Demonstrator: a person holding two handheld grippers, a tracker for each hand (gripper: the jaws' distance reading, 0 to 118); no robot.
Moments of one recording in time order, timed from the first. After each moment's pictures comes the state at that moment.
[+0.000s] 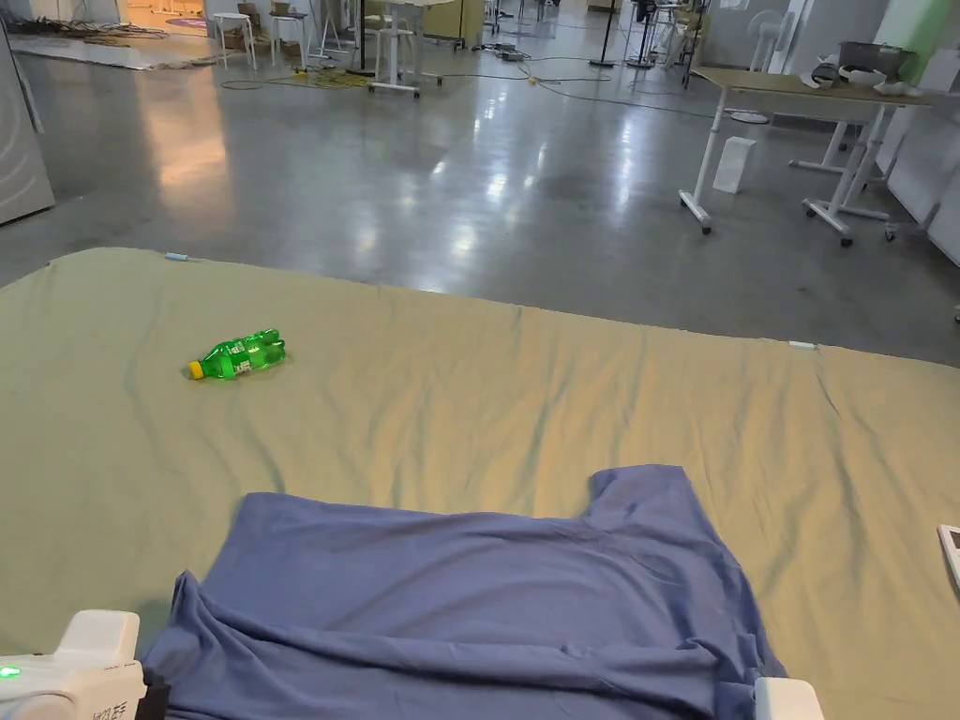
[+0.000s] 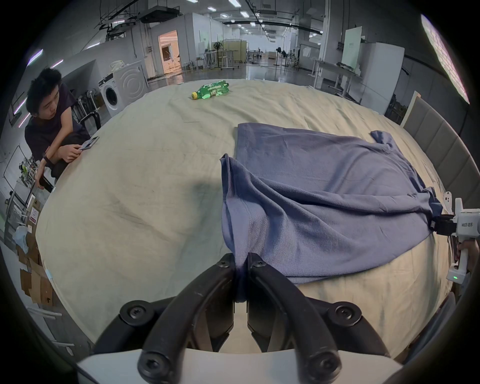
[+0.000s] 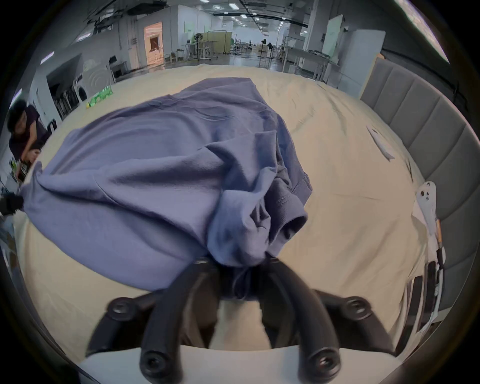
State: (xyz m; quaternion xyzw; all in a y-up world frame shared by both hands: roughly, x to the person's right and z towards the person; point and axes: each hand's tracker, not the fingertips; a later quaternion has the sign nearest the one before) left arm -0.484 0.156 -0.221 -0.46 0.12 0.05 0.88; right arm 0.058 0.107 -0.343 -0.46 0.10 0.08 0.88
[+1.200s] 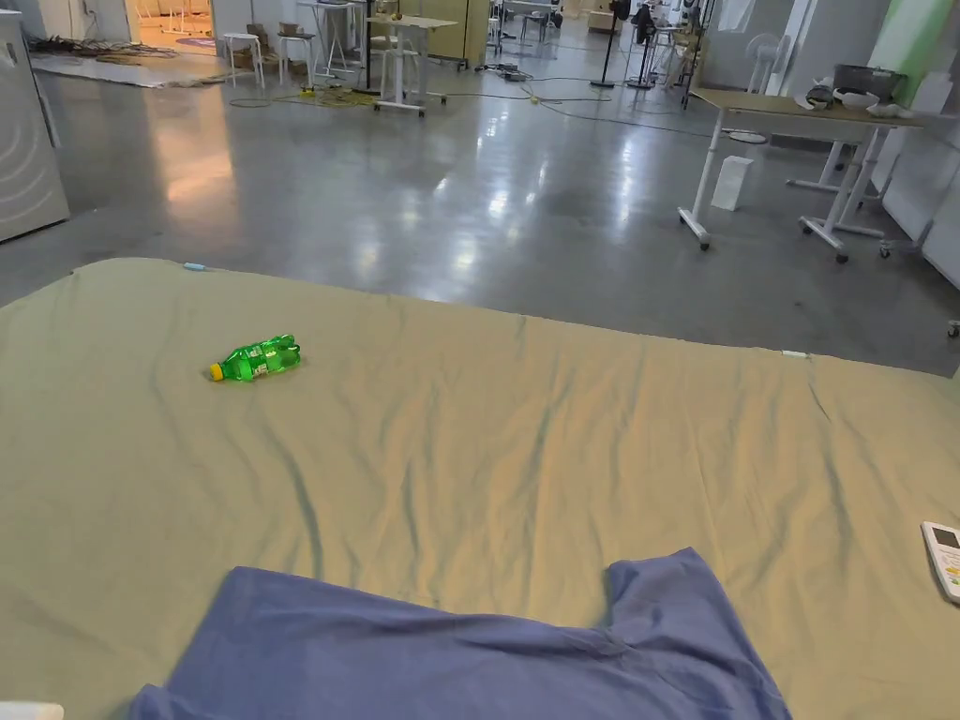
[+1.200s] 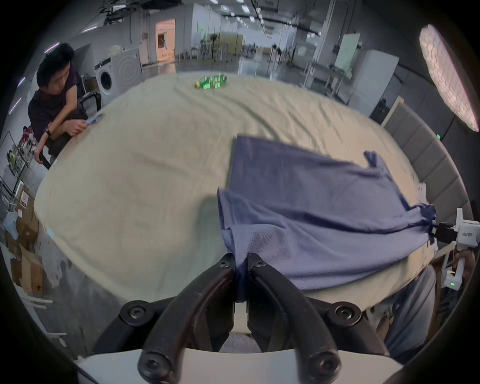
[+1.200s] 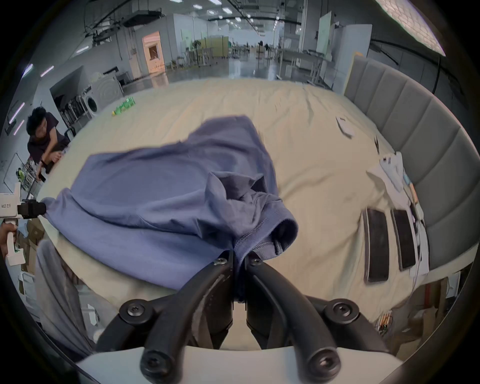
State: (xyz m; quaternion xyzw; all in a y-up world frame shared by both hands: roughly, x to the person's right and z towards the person) left arm -0.489 0.170 -0.099 -0.50 0.08 0.09 0.86; right arm 0.091 0.172 -0.172 -0.48 0.09 0.08 0.87
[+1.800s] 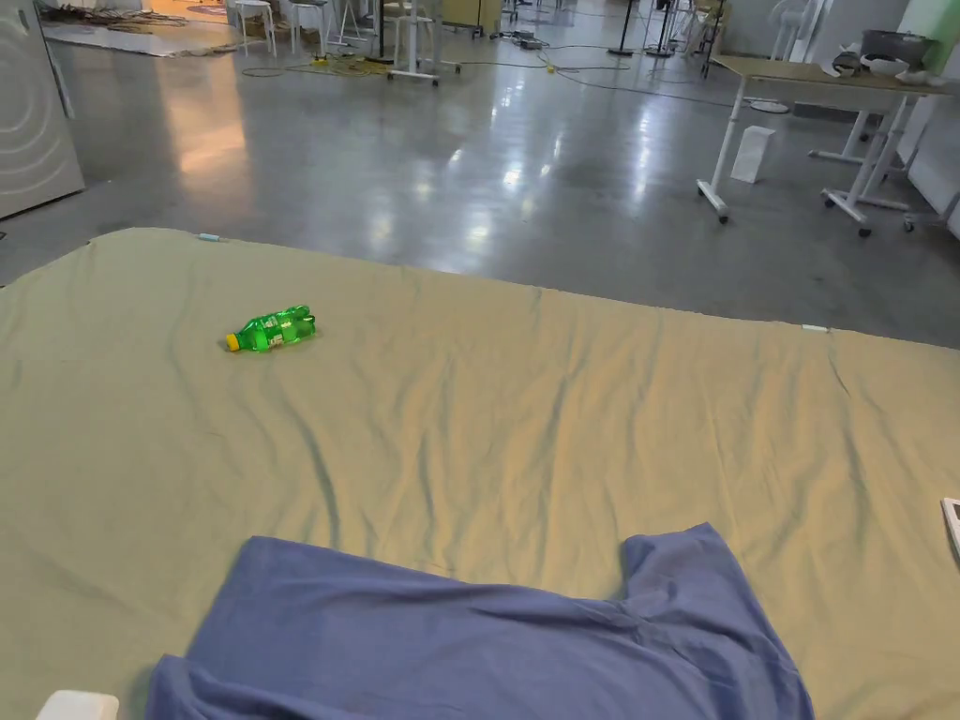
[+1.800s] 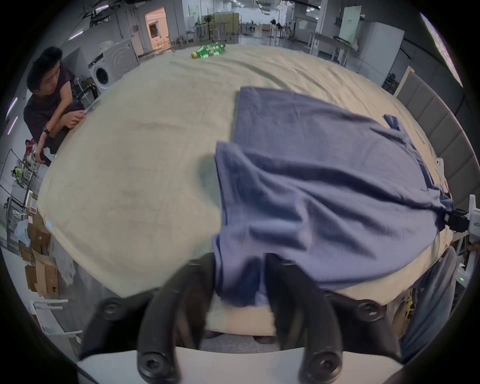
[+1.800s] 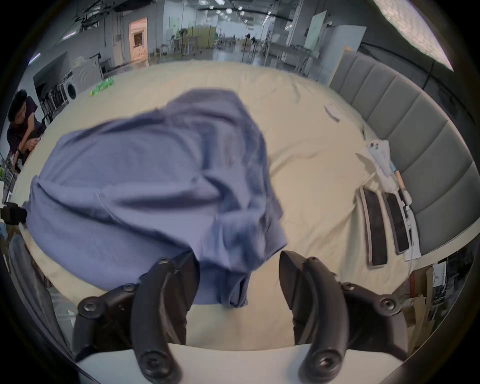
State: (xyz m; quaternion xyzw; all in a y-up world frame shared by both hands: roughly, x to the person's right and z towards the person) left arm -0.483 0.146 -0.108 -0.52 0.10 0.05 0.85; right arm 0.062 0.169 -0.172 -0.45 0.02 0.10 0.89
